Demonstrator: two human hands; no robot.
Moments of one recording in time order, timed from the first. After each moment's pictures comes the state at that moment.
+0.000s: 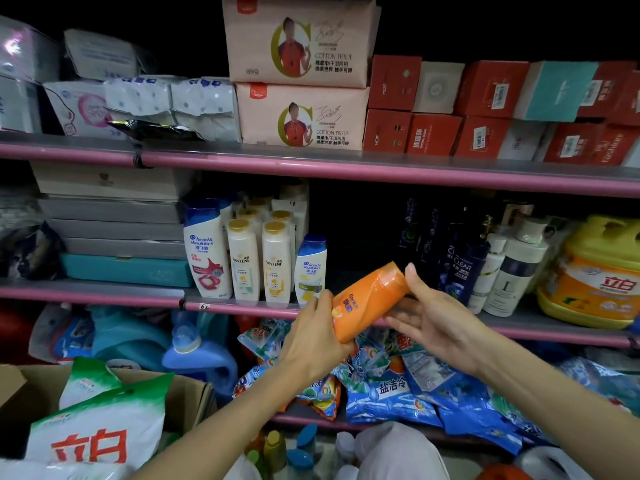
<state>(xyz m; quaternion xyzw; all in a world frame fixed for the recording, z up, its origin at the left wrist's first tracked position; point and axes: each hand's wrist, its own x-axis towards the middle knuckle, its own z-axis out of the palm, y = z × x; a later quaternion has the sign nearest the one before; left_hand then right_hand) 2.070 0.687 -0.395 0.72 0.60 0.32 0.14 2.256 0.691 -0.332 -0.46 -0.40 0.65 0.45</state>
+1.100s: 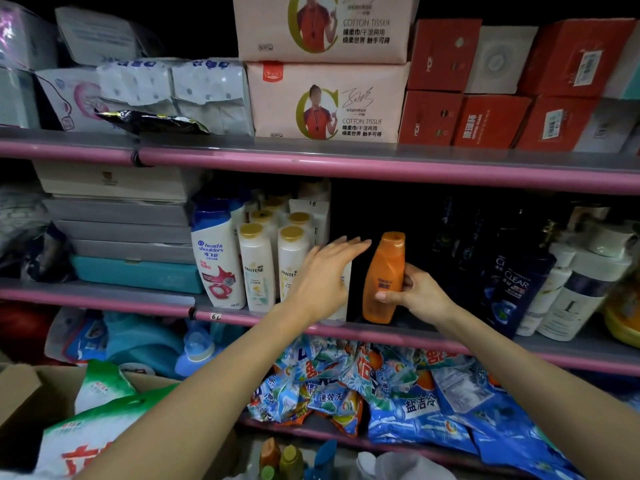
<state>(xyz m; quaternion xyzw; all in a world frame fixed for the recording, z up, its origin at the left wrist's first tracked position) 2.036 0.785 -0.344 0.80 0.52 0.29 0.04 2.233 0.833 -0.390 -0.50 -0.67 0.41 0.35</state>
